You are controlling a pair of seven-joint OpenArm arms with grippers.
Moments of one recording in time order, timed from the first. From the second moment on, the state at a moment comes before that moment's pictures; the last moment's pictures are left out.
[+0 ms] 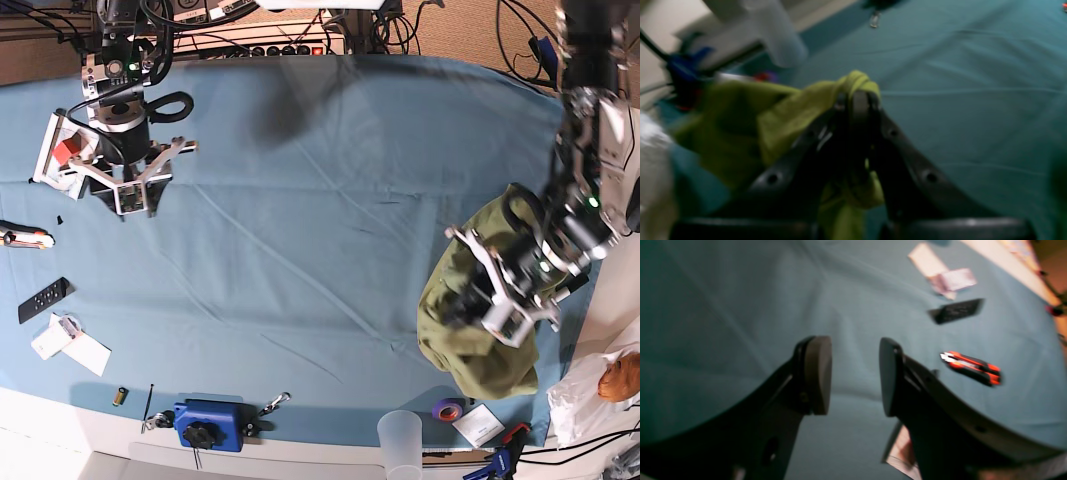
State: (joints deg) left arm -7.4 -24.4 1.6 110.3 -34.8 -26.1 44.5; right arm -23.0 15.1 10.9 126.1 -9.2 8.6 -42.2
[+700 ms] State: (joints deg) left arm 15.4 -7.9 4.1 121.5 -31.6 -25.7 44.8; right arm -18.5 15.2 28.6 126.1 3.2 11.7 -43.5
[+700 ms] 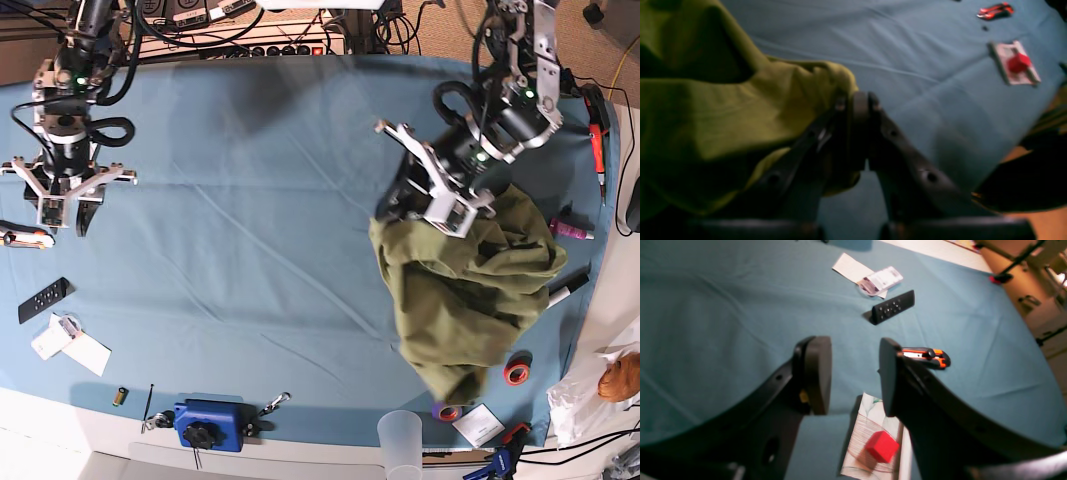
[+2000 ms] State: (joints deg) left arm 4.9 8.2 41.2 94.0 3.8 -15.1 29.5; right arm -18.4 20.6 48.1 121.1 7.7 13.4 -45.4
